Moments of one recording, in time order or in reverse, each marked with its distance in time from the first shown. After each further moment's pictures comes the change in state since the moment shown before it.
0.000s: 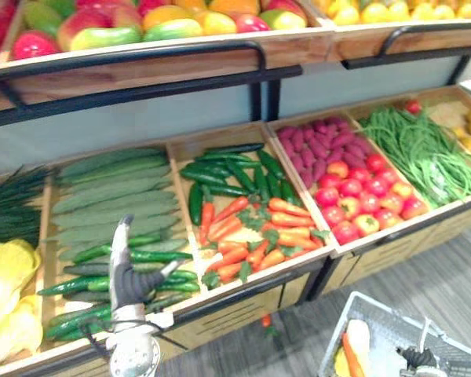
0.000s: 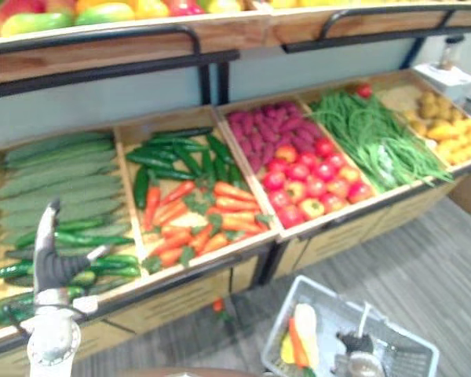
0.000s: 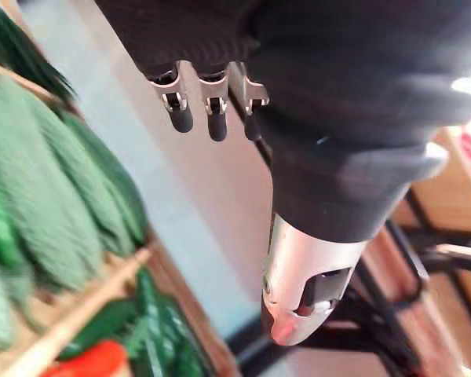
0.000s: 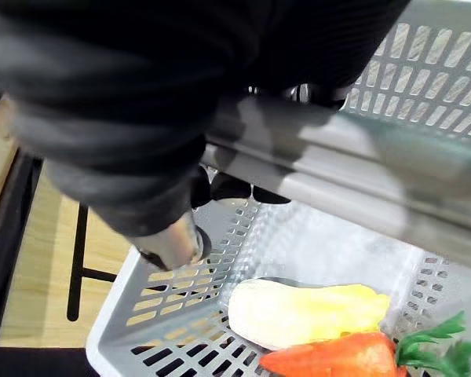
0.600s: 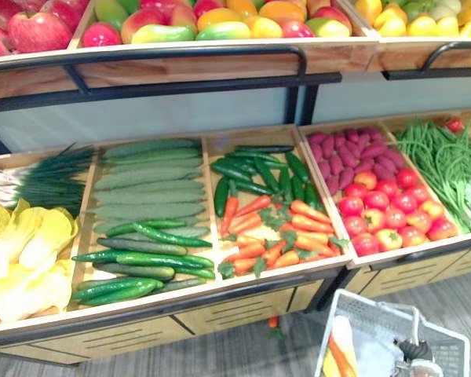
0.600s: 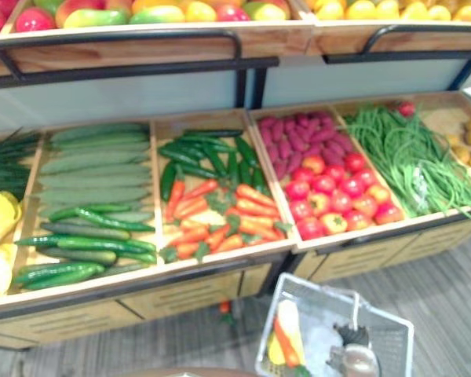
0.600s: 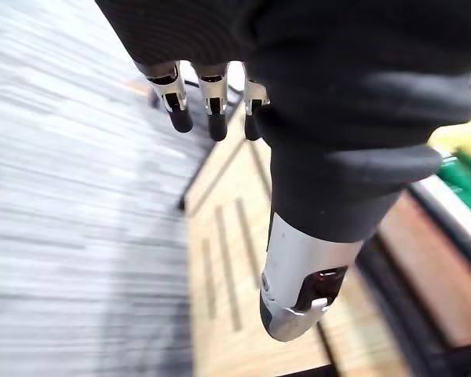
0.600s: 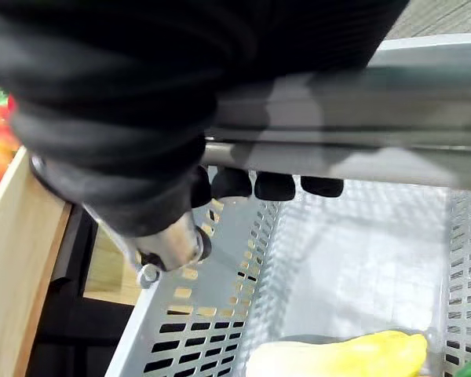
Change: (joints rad) left arm -0.056 0.000 0.380 1.064 -0.018 0.145 0.054; right arm -0.025 0.037 -0.022 -0.033 -0.001 -0.018 -0.038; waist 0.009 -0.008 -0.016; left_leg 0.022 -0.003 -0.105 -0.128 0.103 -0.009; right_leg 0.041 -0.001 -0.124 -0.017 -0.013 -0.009
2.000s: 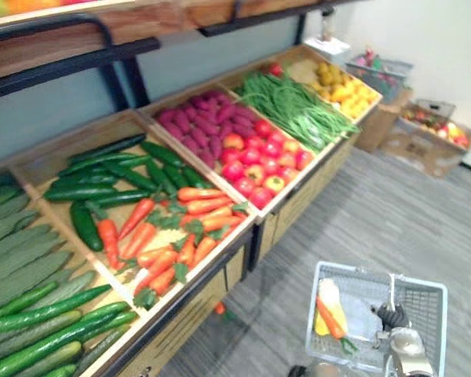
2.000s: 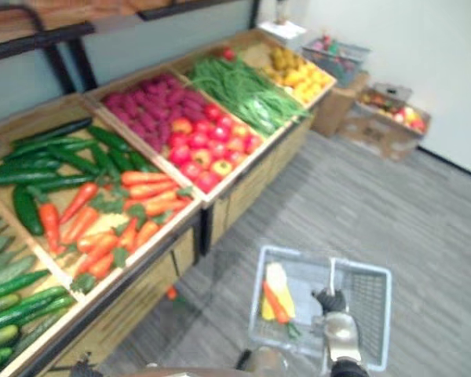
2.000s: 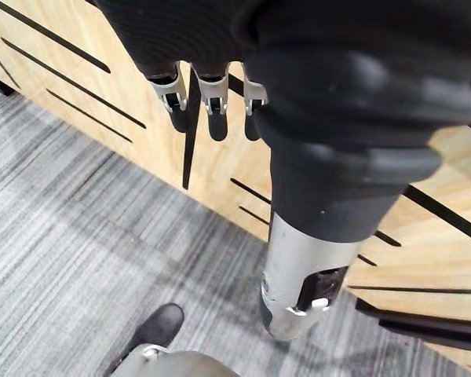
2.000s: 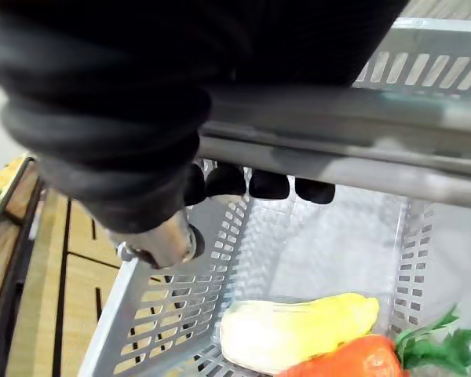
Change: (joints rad) left arm -0.168 0.095 -0.296 0.154 0.087 0.092 -0.165; right arm -0.090 0.026 0.131 -0.107 -0.038 0.025 0.040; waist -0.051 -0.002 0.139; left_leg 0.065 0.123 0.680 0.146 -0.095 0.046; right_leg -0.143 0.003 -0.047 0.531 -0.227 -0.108
